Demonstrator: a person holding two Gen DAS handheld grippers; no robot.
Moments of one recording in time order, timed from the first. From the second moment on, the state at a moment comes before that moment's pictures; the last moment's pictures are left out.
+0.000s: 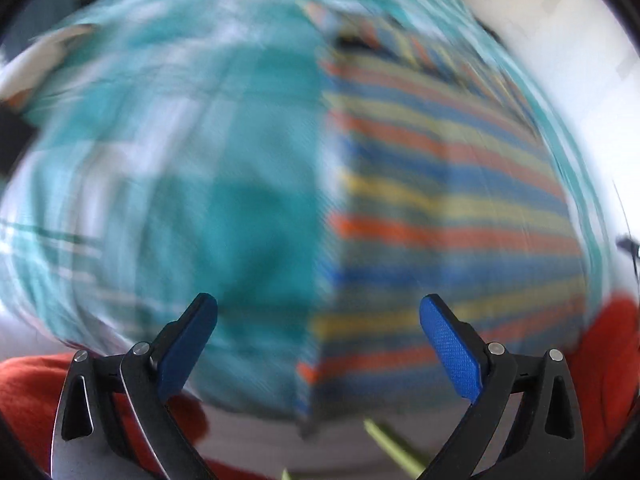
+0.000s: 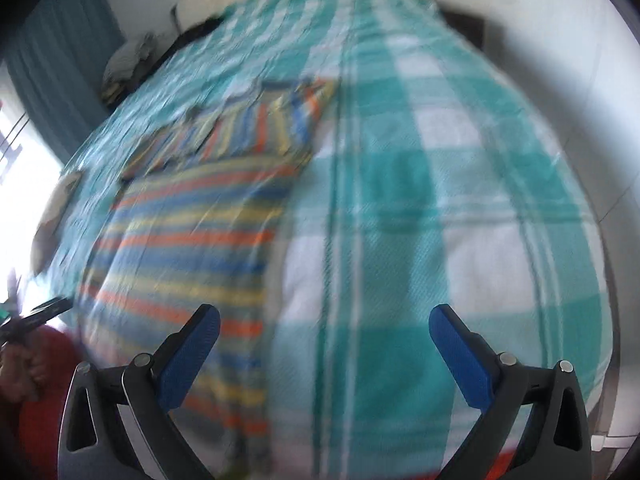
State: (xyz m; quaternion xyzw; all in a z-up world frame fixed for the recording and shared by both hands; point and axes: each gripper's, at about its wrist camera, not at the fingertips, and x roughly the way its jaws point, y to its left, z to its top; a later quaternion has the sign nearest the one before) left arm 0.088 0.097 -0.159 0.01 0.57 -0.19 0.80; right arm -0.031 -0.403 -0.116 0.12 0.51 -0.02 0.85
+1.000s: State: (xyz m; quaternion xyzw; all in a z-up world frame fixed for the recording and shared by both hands) left arm 0.141 0.093 -0.109 -0.11 0.63 -0.29 0.71; right arm -0.027 -0.392 -0.130 0.32 0.56 0.16 0.75
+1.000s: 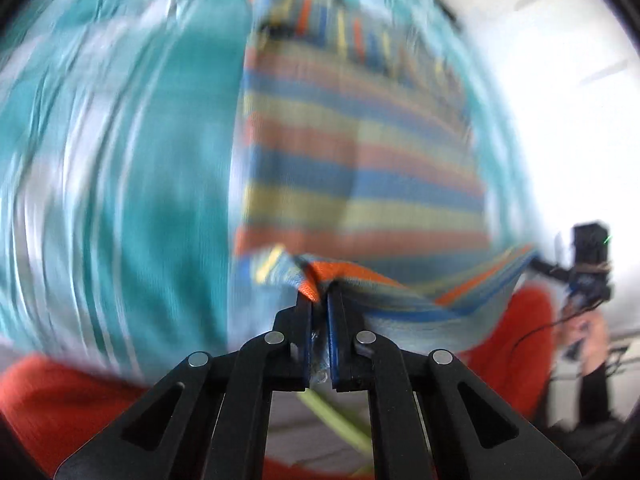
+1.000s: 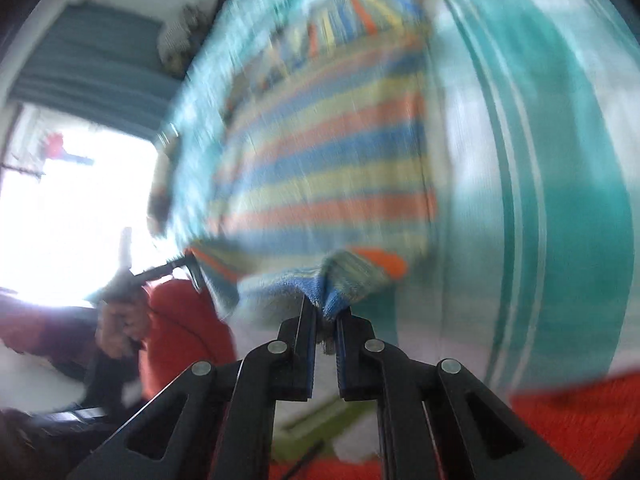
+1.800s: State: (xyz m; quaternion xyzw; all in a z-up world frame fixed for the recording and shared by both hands) left arm 0.273 0.046 -0.151 -0.08 0.57 -0.21 0.79; right arm 0.150 -0.422 -0.150 0.21 0.48 0.10 0.85
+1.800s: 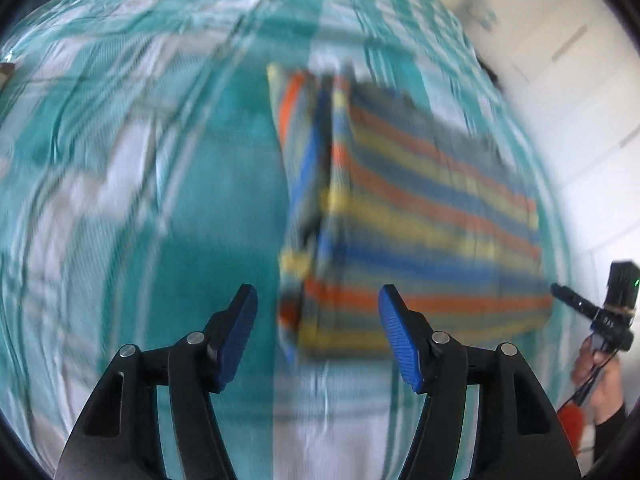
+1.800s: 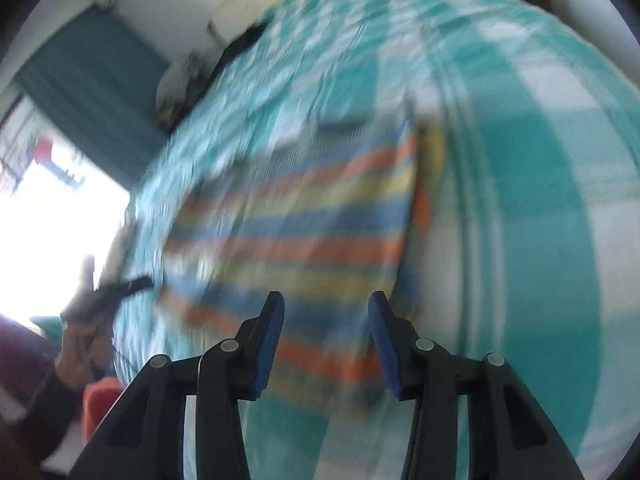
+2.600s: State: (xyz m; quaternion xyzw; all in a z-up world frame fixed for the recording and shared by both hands) left arm 0.221 0.055 -0.147 -0.02 0.57 -0.14 0.81; right arm 0.086 -0.427 -0.192 0.23 0.51 0.05 0.83
